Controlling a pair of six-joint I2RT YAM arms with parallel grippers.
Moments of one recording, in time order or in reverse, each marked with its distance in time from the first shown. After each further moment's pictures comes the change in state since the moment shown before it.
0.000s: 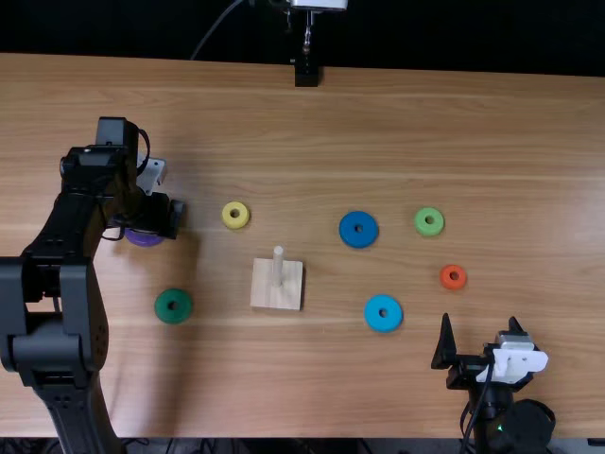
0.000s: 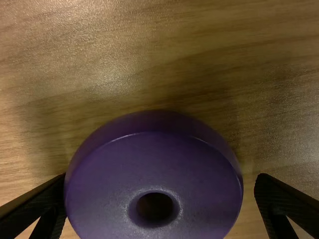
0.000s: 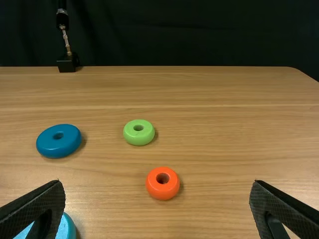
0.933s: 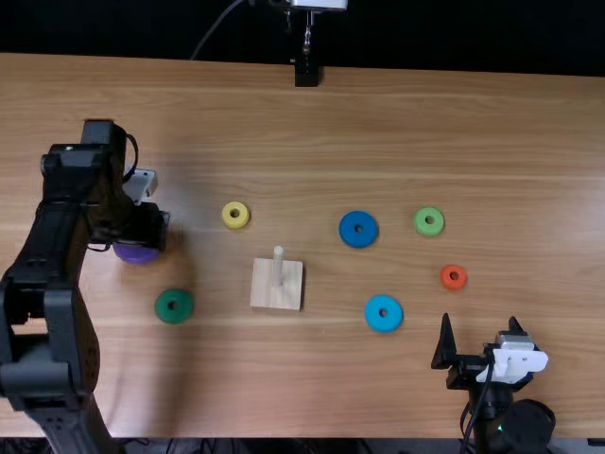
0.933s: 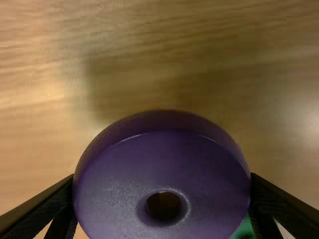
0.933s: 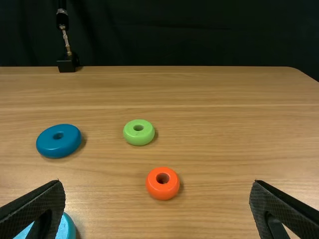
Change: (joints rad) left arm 0.022 -0.130 0.000 -0.222 0.007 0.000; right arm 0.000 0.000 0.000 0.000 0.000 0.000
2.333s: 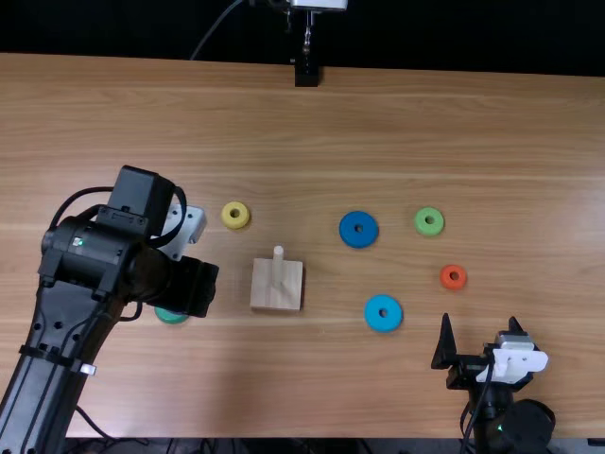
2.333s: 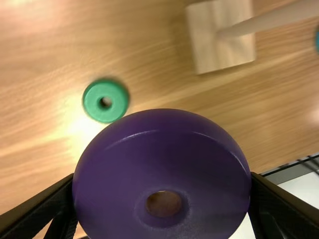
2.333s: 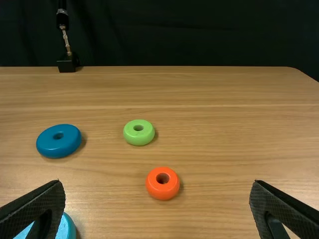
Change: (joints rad) left arm -0.304 -0.550 -0.112 -0.233 0.100 -0.196; right arm 0.000 0.000 0.000 0.000 0.000 0.000
